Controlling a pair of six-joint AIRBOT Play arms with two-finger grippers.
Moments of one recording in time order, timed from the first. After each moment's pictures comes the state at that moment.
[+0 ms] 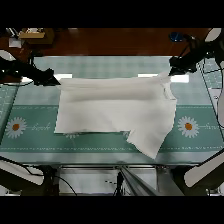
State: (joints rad) left arm 0.22 -1.78 1.57 0.98 -1.35 -1.22; right arm -0.11 -1.90 1.98 -1.28 1.55 1.55
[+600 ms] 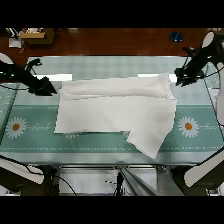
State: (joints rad) left arm 0.31 -1.80 1.56 1.10 -1.57 -1.26; right arm -0.15 -1.91 1.97 -1.53 1.72 1.49
